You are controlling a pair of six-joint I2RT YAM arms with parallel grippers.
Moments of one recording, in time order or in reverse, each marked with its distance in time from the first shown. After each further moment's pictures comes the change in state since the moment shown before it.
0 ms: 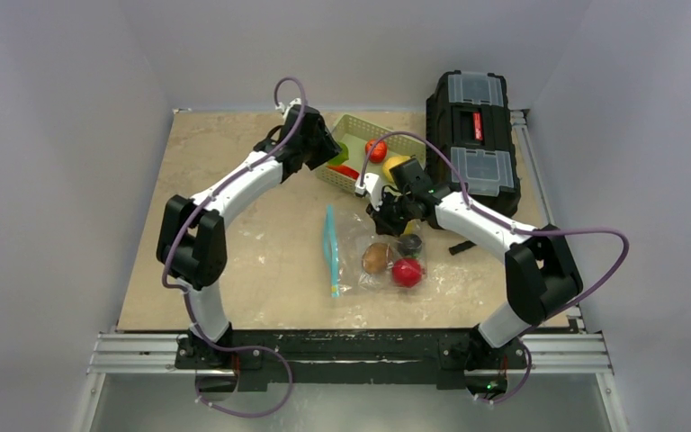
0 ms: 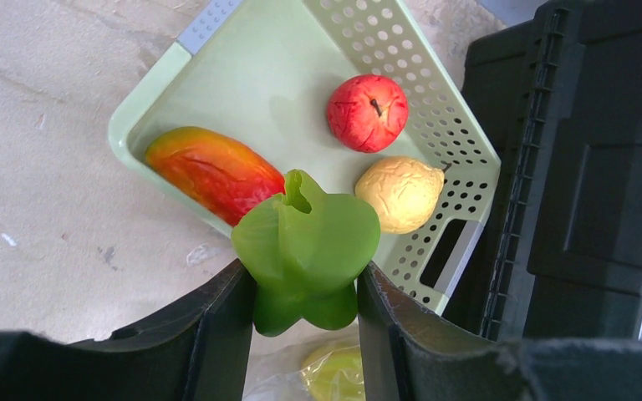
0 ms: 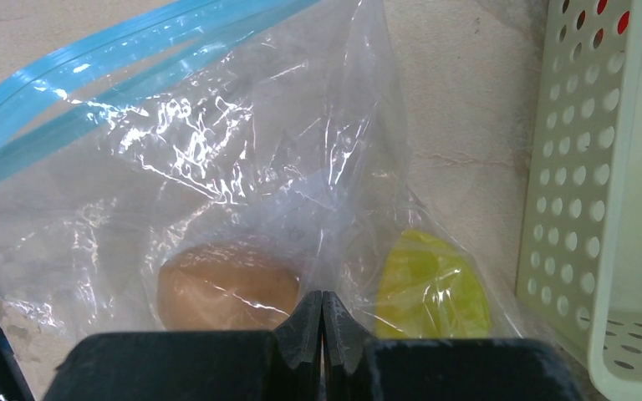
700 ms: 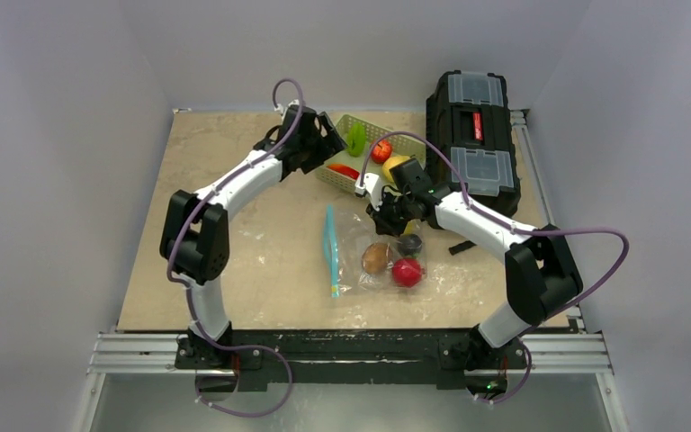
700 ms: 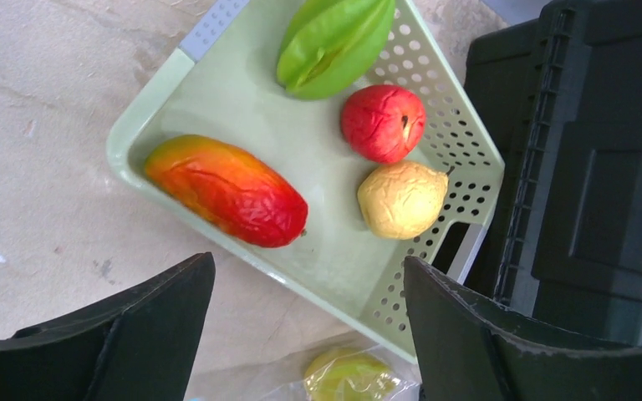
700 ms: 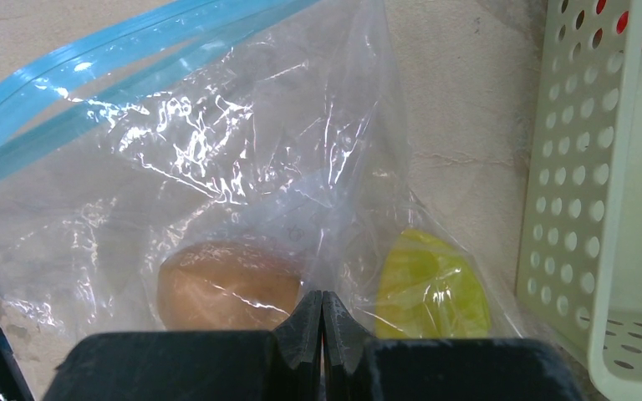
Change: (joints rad) left arm 0.030 0.063 0.033 0.027 0.054 -0.013; right arm 0.000 0.000 0.000 0.000 0.000 -0.001
